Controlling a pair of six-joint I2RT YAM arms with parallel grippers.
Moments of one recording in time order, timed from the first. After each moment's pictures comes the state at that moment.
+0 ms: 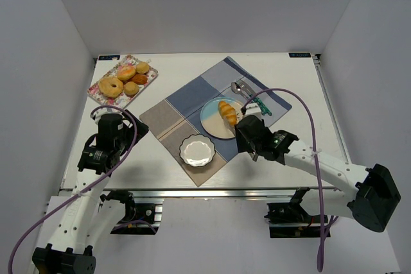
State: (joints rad) left arm -0.18 0.72 0.75 -0.71 -0.16 -0.82; right arm 0.88 1.17 0.81 -0.54 0.41 0.45
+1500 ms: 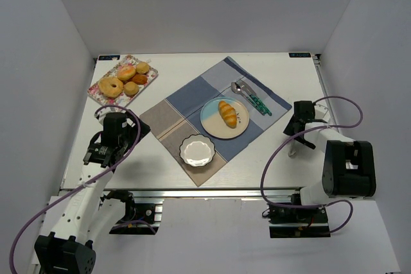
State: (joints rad) left arm -0.18 0.79 0.70 -0.62 -0.18 -0.82; right arm 0.01 1.47 0.71 -0.31 0.43 0.49
